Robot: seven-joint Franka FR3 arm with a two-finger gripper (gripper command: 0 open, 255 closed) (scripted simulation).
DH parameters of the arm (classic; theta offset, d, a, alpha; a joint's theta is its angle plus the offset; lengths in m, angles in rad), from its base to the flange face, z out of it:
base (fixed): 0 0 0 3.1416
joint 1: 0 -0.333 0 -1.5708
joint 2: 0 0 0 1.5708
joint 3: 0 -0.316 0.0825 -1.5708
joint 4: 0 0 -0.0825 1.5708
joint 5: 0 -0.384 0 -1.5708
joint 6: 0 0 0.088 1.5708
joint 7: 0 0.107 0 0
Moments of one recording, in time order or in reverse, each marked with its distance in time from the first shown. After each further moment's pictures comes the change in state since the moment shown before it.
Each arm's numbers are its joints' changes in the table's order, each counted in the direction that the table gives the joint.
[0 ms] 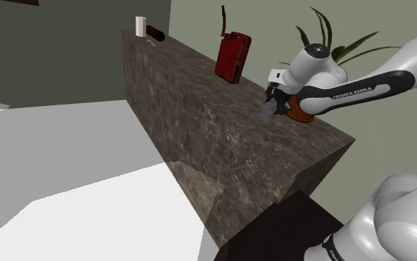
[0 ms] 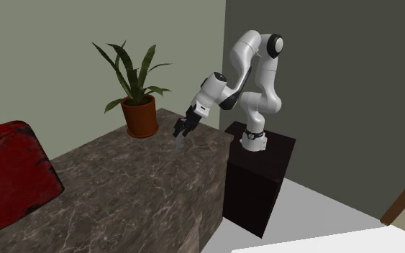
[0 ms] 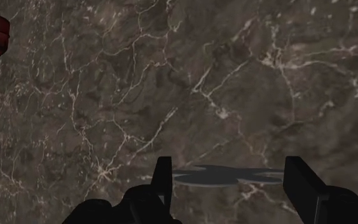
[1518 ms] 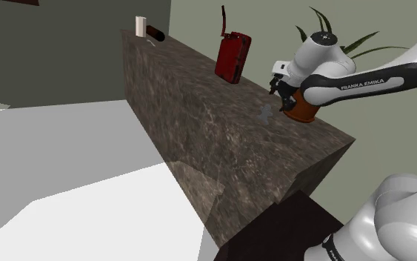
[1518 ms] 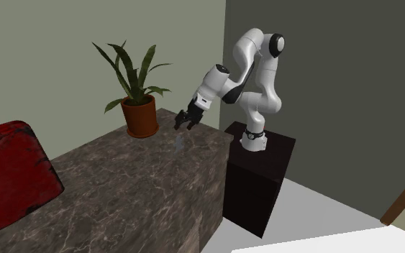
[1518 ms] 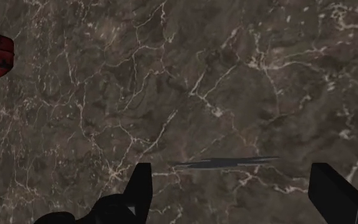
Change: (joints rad) arm -0.012 0.078 -0.030 0.019 -0.061 -0.128 0.008
